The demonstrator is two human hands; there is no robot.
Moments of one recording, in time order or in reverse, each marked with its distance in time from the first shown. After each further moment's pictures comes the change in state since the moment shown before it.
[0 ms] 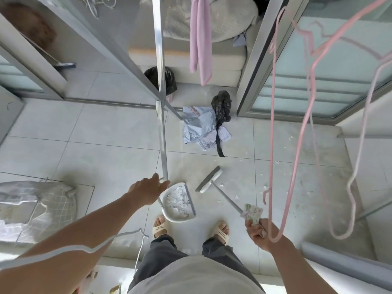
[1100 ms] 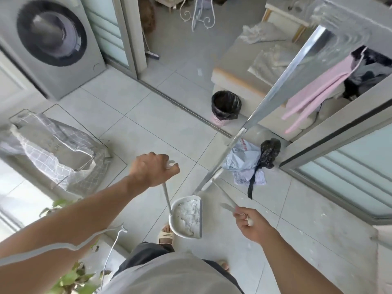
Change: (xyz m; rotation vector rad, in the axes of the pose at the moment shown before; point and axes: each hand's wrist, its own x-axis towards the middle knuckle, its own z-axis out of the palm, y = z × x) left_hand -0.059 -0.206 -0.053 -0.256 0.501 -0.174; right_hand -0.029 0.087 0.265 -0.582 -0.246 -0.044
